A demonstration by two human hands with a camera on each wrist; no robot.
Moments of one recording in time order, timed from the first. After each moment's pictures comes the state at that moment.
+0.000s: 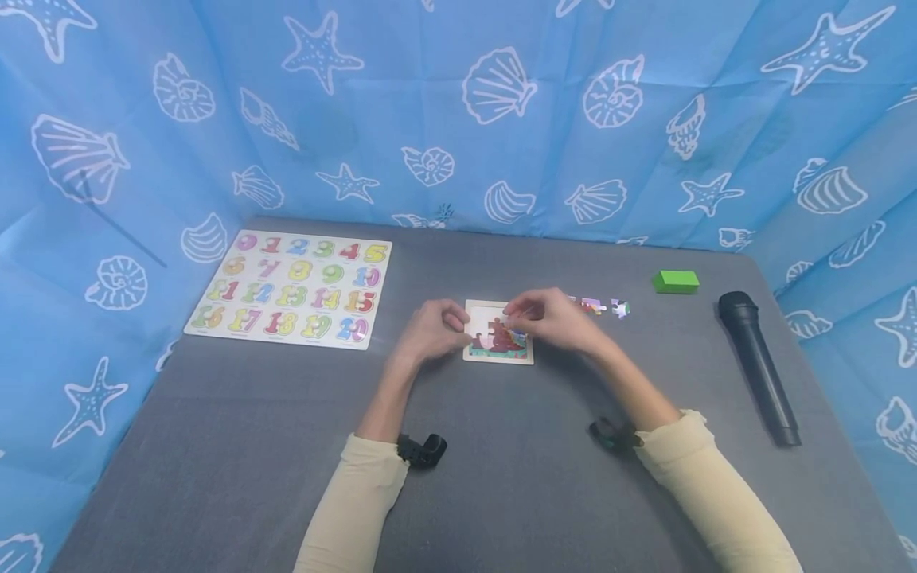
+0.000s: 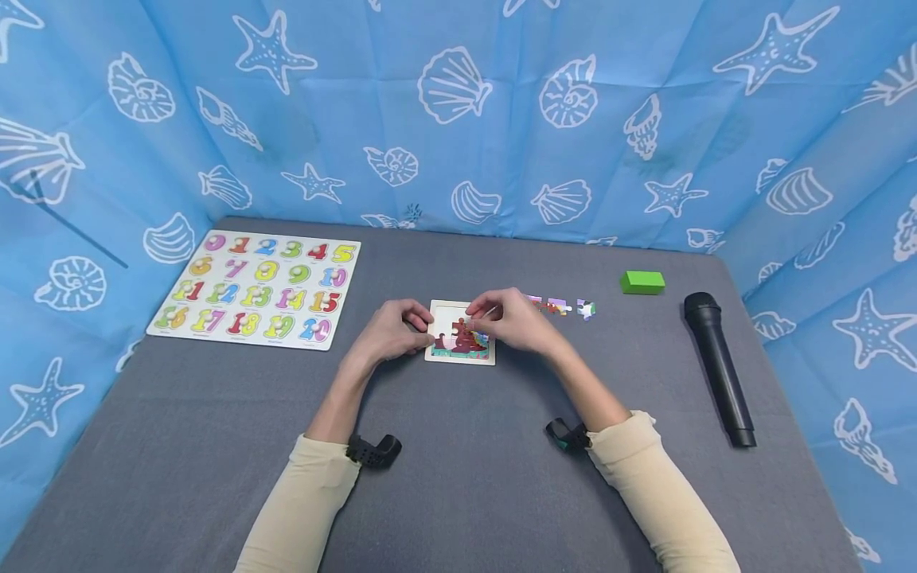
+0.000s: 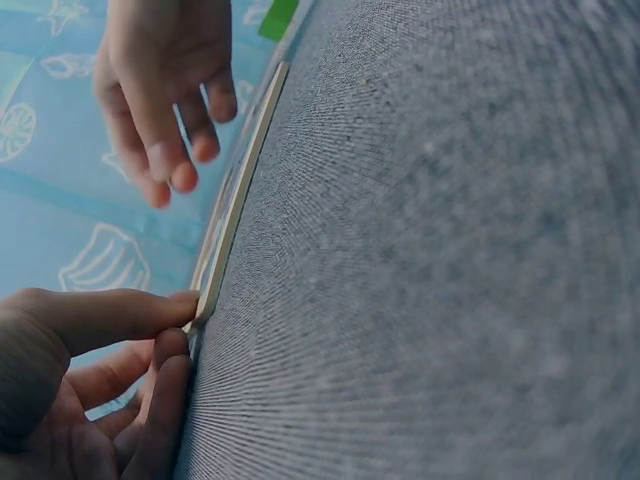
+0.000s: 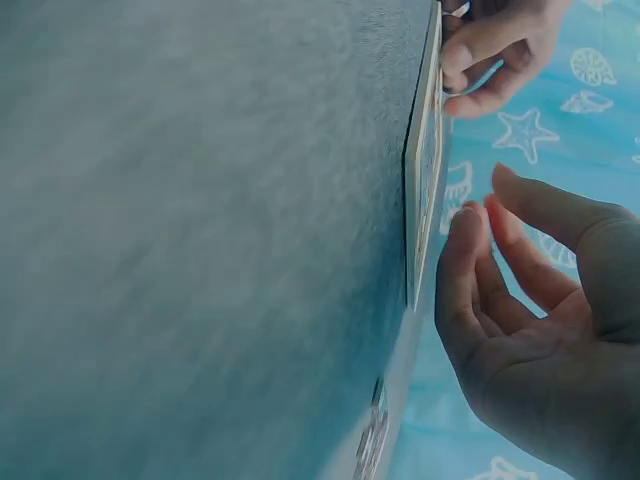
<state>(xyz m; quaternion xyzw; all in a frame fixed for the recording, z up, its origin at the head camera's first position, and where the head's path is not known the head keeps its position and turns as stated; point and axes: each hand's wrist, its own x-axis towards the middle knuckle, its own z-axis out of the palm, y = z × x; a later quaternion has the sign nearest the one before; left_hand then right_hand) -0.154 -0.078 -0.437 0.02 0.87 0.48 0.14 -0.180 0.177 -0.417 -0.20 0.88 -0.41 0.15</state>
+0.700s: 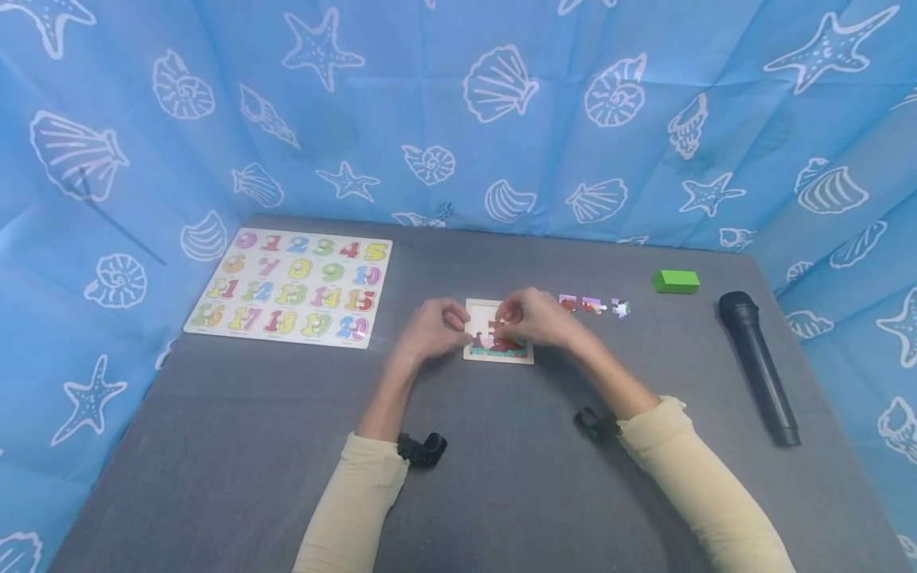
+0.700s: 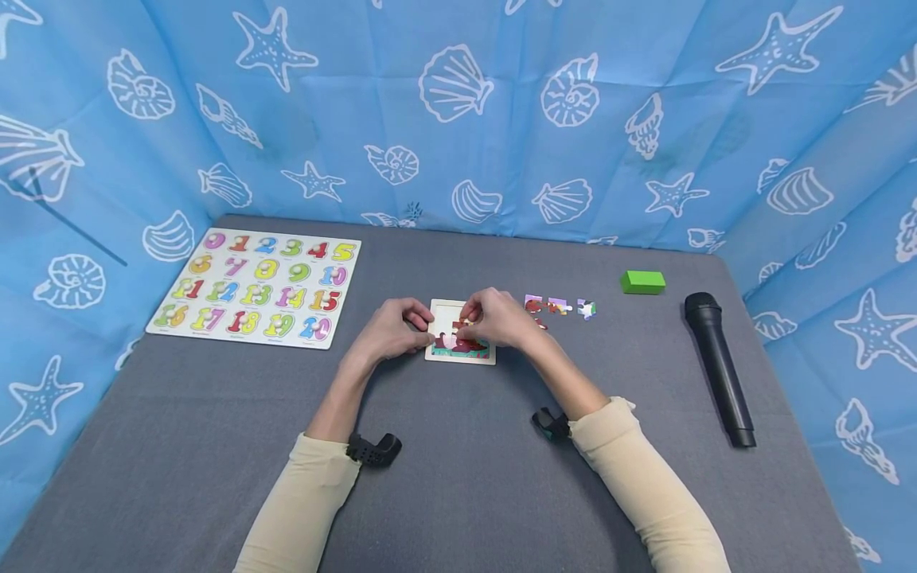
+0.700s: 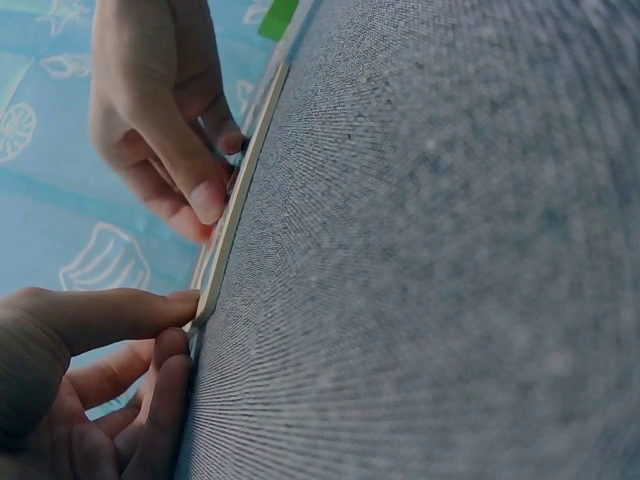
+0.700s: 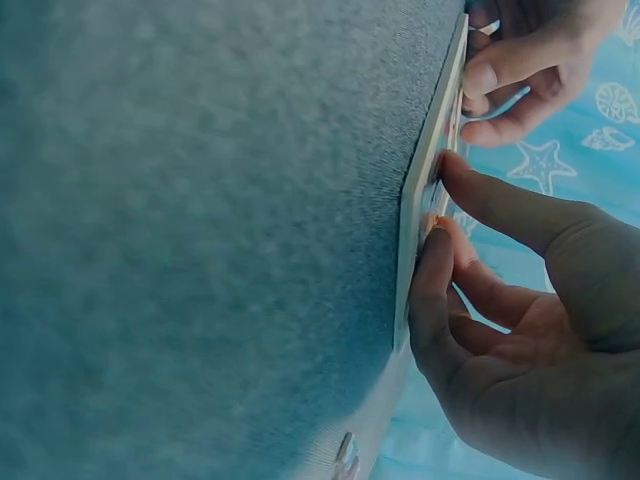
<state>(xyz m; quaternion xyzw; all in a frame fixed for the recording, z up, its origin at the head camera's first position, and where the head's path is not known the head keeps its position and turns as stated) -0.155 -0.078 -0.437 0.03 0.86 0.48 0.14 -0.189 0.149 -0.415 -0.18 0.92 -0.30 0.17</state>
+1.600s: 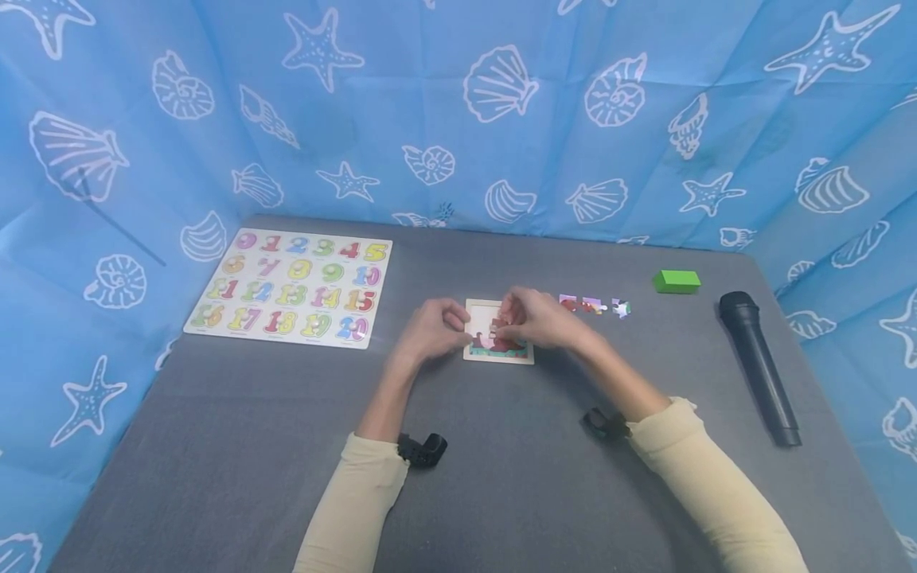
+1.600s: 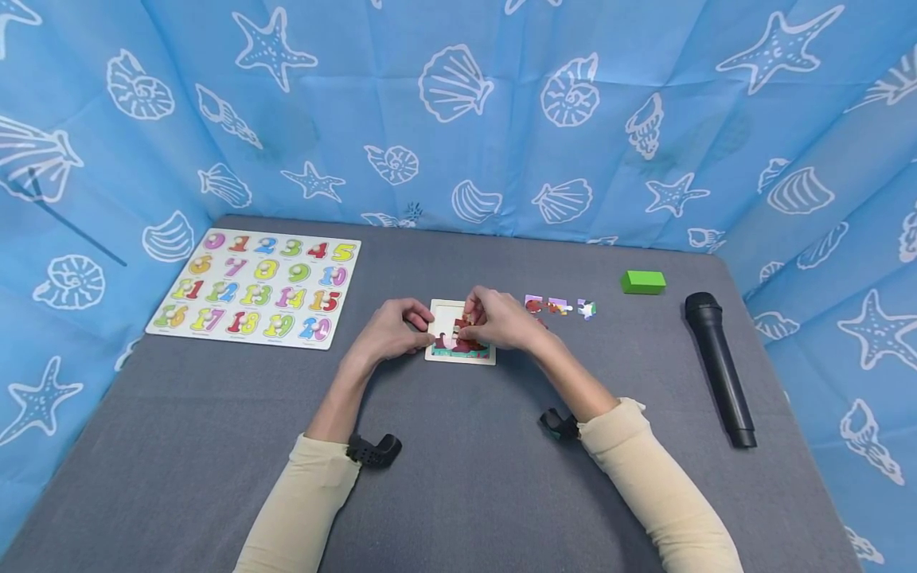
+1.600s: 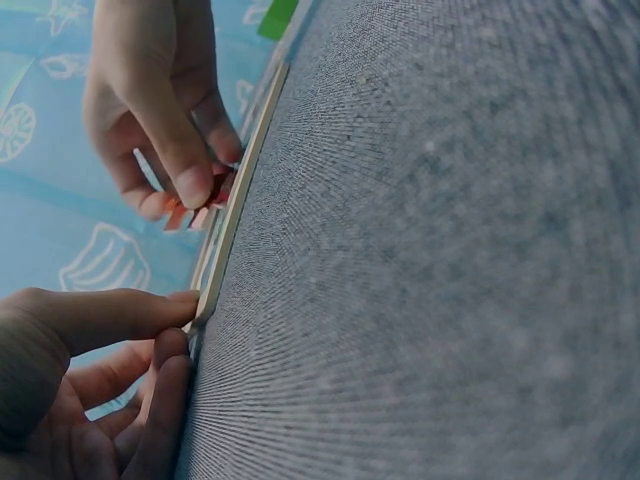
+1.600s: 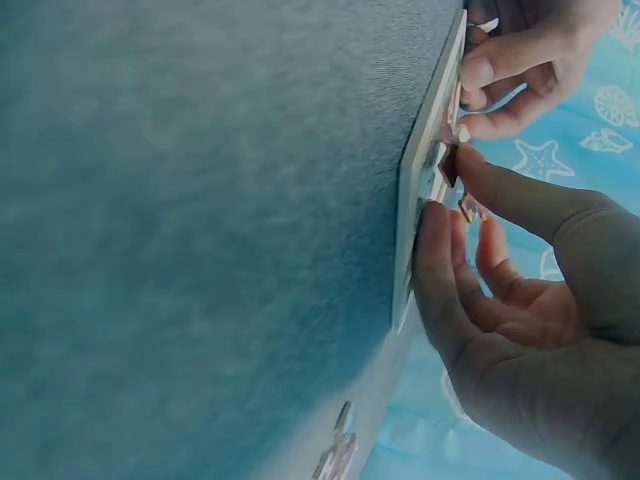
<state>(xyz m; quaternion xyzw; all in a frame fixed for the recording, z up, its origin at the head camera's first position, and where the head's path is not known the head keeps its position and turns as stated) -0.156 -0.078 -0.438 0.02 0.87 0.48 0.14 -0.187 0.157 -0.416 -0.20 0.91 -0.32 0.18</state>
